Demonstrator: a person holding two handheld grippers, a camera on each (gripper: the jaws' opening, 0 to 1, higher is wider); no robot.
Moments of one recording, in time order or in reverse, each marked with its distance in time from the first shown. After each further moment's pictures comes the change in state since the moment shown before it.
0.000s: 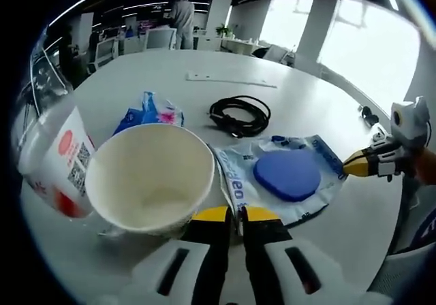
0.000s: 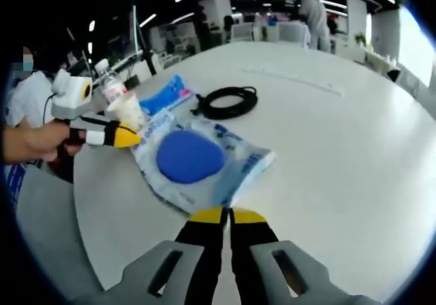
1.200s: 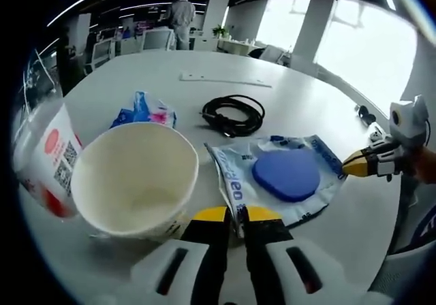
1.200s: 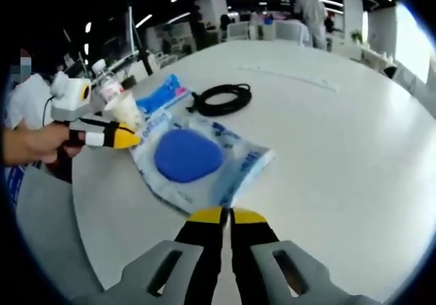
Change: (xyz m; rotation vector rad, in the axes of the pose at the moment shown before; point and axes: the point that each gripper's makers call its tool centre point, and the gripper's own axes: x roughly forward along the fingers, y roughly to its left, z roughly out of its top) left arm 0.005 -0.009 0.000 0.011 -0.010 -0.023; right arm -0.005 -0.006 -0.006 0.010 0.003 -0.017
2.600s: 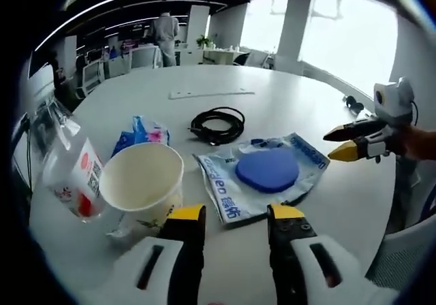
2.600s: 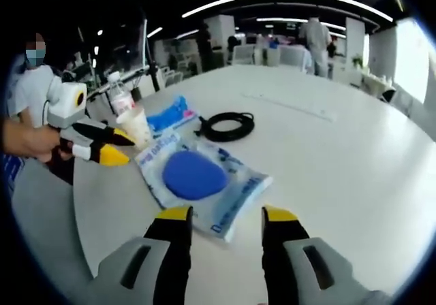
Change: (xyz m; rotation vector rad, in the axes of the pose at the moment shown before) left arm -0.040 -0.014 0.003 0.141 -0.049 -0.015; right arm -0.018 0.010 0.025 -0.075 -0.148 -0.017
